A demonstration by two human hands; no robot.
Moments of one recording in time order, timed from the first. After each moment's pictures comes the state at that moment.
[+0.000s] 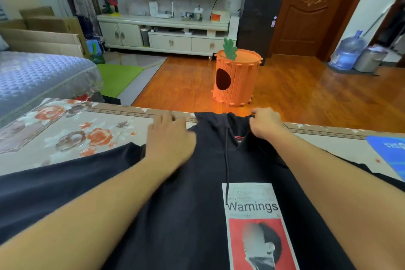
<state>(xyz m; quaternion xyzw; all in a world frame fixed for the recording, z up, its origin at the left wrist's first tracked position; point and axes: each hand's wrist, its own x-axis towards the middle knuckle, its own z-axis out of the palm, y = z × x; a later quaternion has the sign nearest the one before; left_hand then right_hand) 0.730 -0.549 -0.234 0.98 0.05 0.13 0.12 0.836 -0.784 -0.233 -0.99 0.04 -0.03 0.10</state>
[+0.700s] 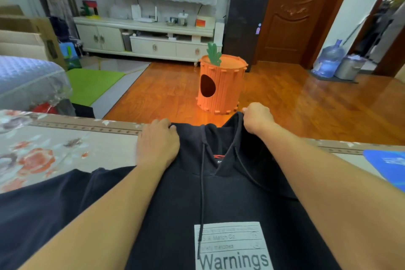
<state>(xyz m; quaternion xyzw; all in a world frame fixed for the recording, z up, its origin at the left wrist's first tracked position) 0.849 -0.577 -0.290 0.94 0.09 0.18 0.26 0.915 -0.821 -0.233 -0.97 0.10 -0.05 0.21</state>
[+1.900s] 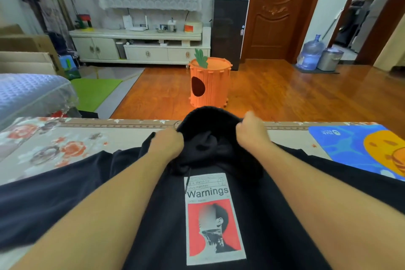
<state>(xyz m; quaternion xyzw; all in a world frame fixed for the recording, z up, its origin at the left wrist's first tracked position) 0.736 -0.620 -0.223 0.96 0.07 0.03 0.26 0.735 -0.840 -0.199 -0.94 0.12 -0.12 0.29</state>
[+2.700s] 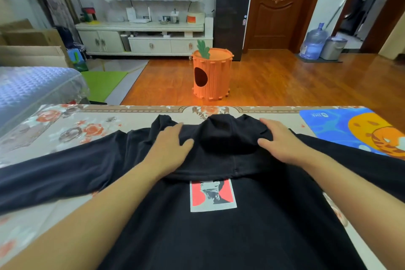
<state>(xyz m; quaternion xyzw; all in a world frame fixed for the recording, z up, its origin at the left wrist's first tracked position) 0.613 -0.610 -0.215 0.94 -0.05 0.03 0.33 0.625 -0.928 -0.207 -0.96 -0.02 0.00 0.29</state>
